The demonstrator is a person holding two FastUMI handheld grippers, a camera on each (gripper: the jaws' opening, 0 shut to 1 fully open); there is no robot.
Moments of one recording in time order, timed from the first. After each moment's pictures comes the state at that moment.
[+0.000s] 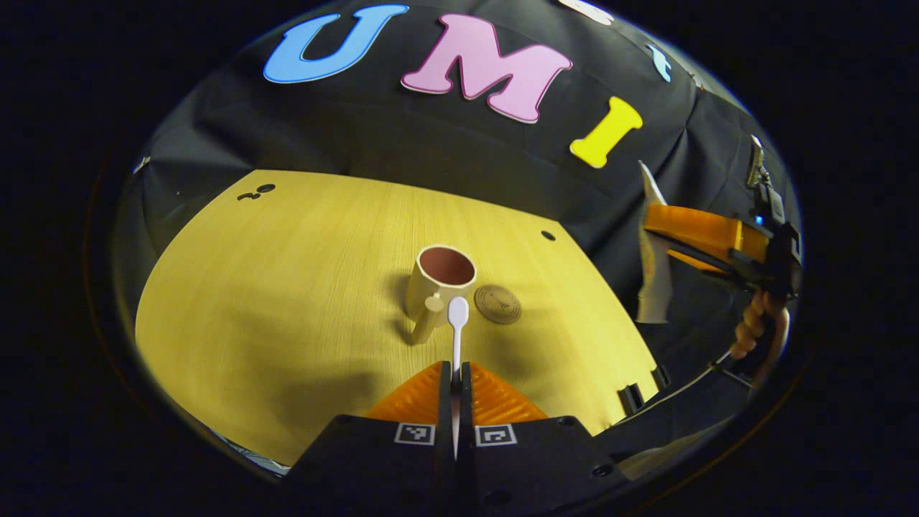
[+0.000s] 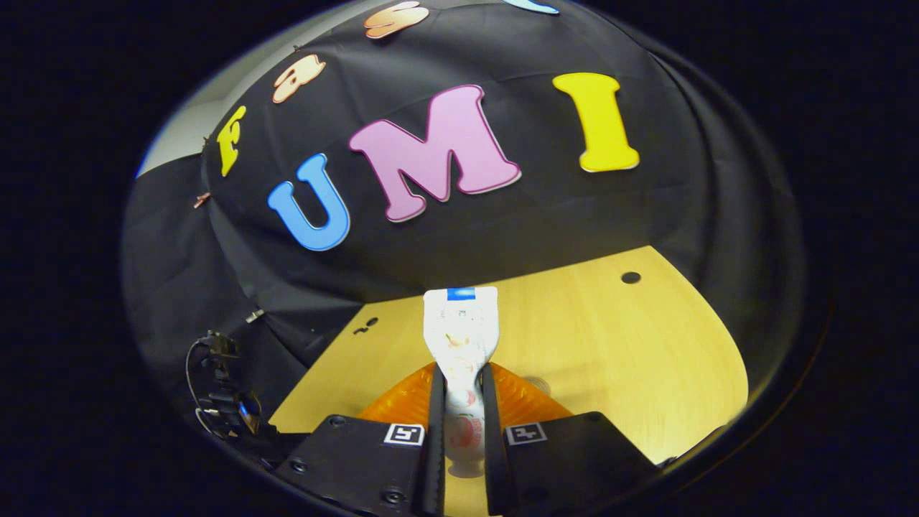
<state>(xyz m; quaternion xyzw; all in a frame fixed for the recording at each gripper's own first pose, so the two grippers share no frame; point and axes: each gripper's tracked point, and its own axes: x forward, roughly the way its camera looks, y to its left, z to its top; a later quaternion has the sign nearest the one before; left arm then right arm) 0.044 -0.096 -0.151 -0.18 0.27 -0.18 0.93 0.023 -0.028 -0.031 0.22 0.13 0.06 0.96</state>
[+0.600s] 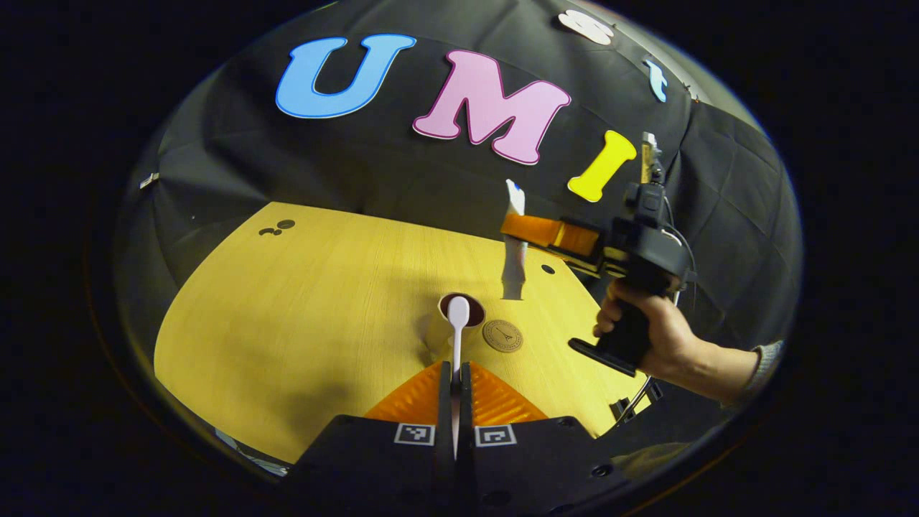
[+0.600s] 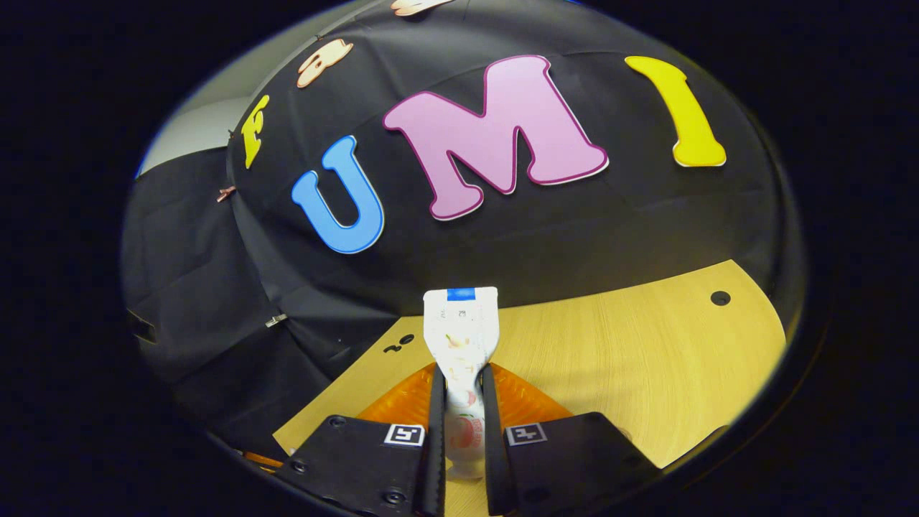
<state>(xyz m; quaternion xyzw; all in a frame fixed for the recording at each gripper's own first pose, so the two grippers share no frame) 0.029 -0.047 -0.100 -0.17 0.23 -0.17 0.94 0.153 0.051 -0.065 0.21 0.11 0.13 0.96</state>
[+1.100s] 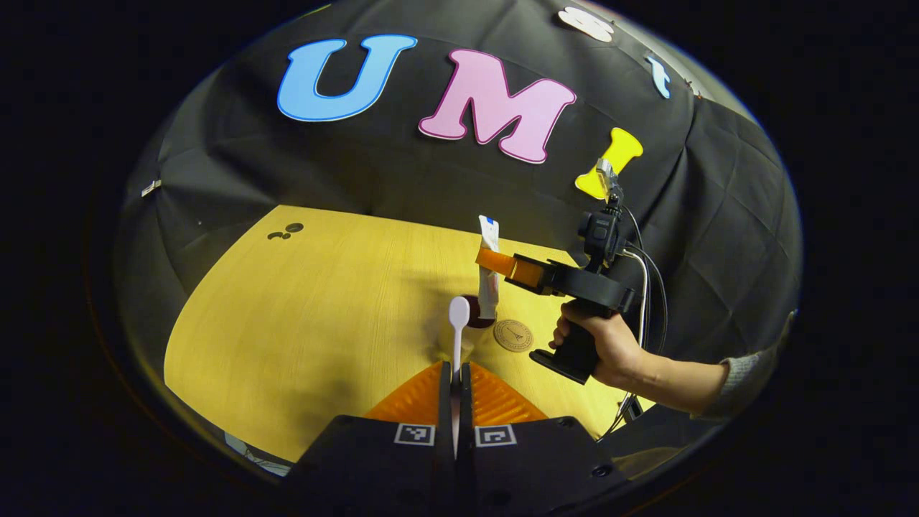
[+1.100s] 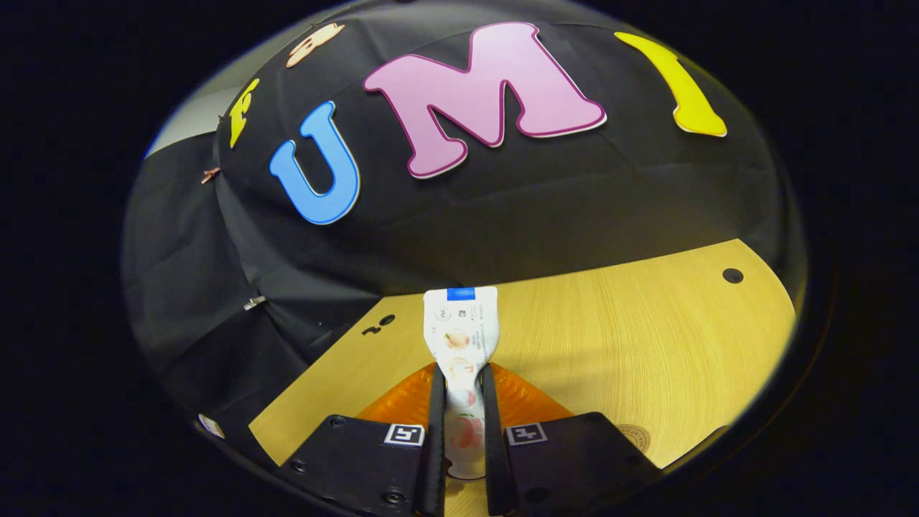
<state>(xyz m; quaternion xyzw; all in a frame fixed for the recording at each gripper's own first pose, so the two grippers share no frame) 0.035 -0.035 -0.103 -0.16 0.24 -0.16 0.94 0.186 0.067 -0.132 0.20 0.15 0.12 0.96</state>
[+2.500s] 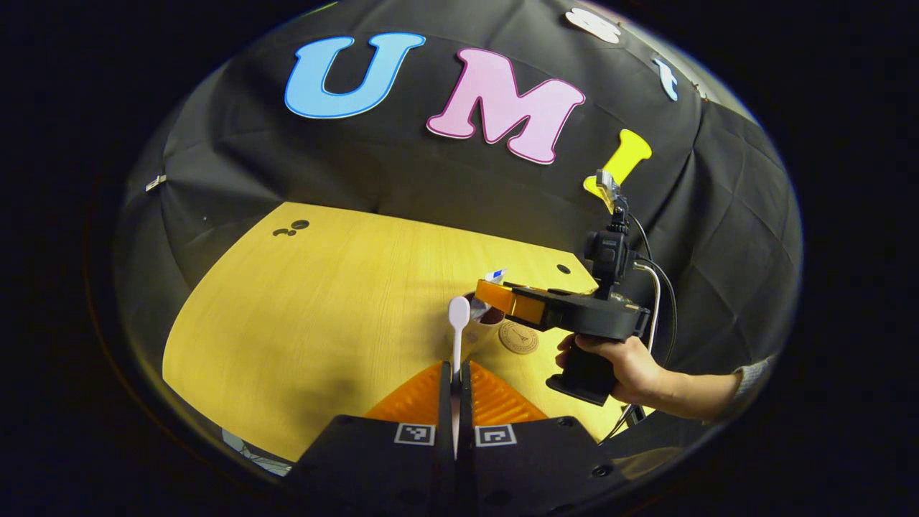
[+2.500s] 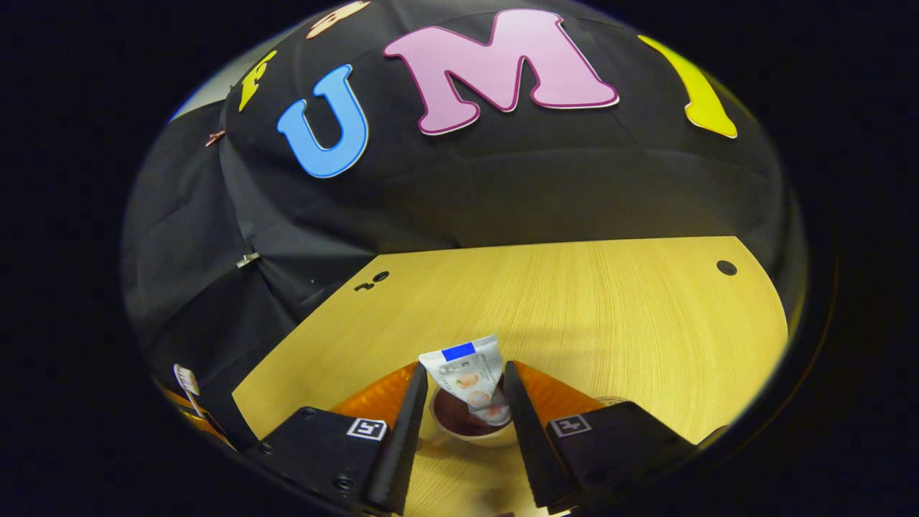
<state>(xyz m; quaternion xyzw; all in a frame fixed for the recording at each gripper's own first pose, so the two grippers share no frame) 0.044 -0.038 -0.100 -0.17 0.24 -0.15 0.95 0.146 0.065 -0.148 0.16 0.20 0.12 0.96</state>
